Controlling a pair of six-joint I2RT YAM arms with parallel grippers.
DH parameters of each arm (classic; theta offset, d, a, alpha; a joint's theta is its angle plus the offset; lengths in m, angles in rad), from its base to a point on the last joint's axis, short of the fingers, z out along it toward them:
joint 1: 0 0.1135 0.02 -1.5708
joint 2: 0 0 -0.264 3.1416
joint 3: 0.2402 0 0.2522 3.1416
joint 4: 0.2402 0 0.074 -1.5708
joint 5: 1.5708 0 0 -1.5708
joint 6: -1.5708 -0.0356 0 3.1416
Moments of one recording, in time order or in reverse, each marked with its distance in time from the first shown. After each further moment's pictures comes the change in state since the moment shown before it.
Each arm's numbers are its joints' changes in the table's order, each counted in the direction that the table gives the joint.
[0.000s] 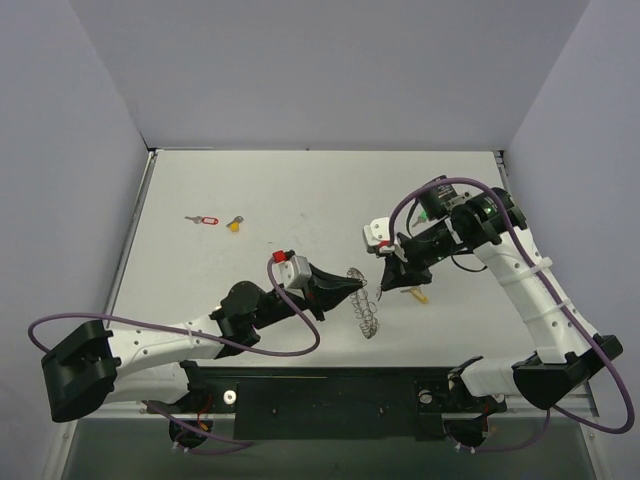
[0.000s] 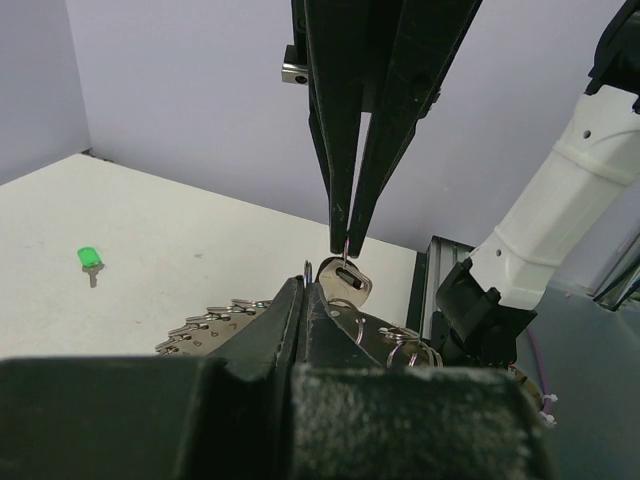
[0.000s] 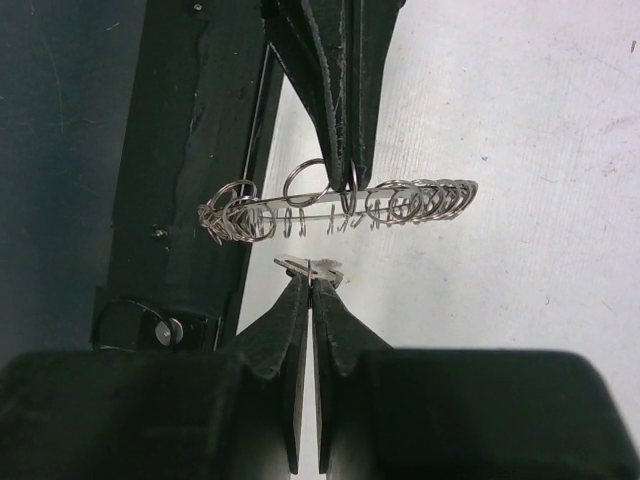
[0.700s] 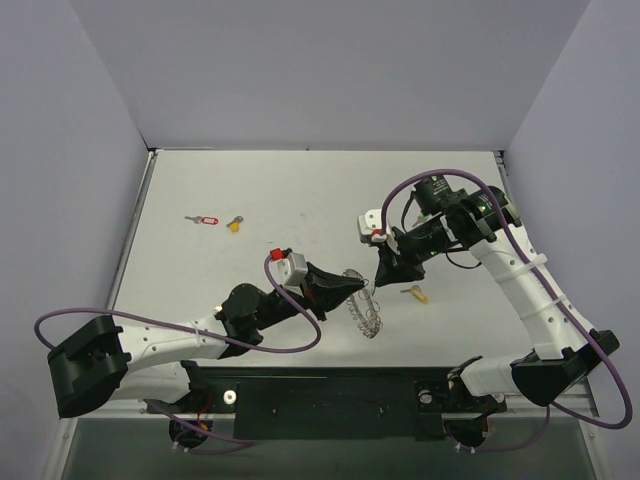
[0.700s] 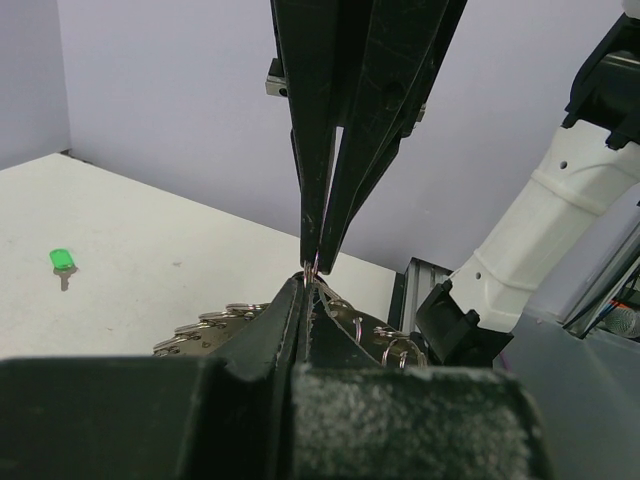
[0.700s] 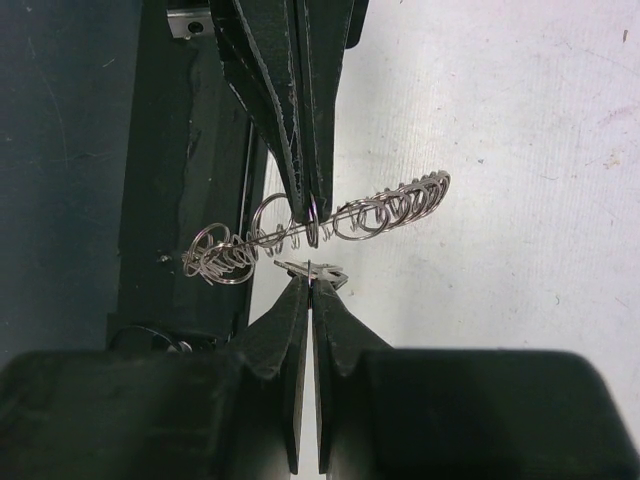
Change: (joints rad) left arm 0.000 0.044 -0.023 -0.112 -0.014 0.091; right arm 0.011 0.019 0.002 -0.082 -0.002 -0.144
